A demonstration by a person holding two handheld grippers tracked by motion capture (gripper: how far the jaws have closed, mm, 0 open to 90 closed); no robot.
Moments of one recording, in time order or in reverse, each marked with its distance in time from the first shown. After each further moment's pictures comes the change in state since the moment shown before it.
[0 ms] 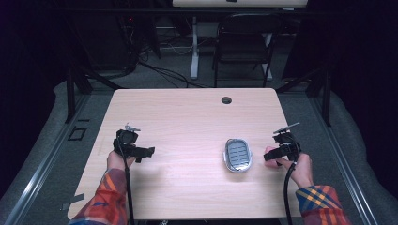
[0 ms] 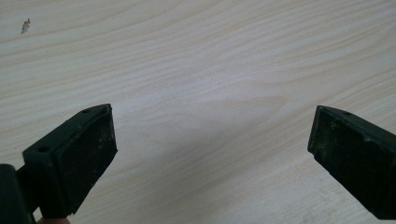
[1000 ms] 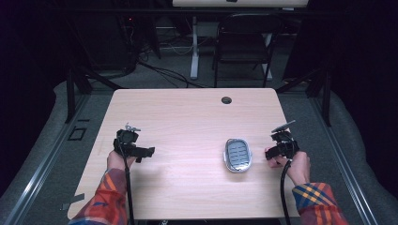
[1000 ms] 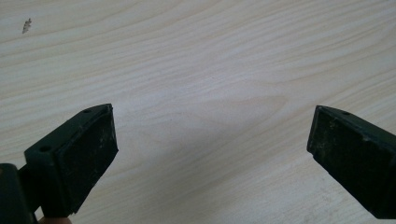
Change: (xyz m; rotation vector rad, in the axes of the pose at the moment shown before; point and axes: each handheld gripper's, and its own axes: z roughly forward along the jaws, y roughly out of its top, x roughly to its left) left arm -0.001 0.000 0.000 0.008 0.008 0.004; right arm 0.003 0.009 0.007 0.073 -0.089 0.025
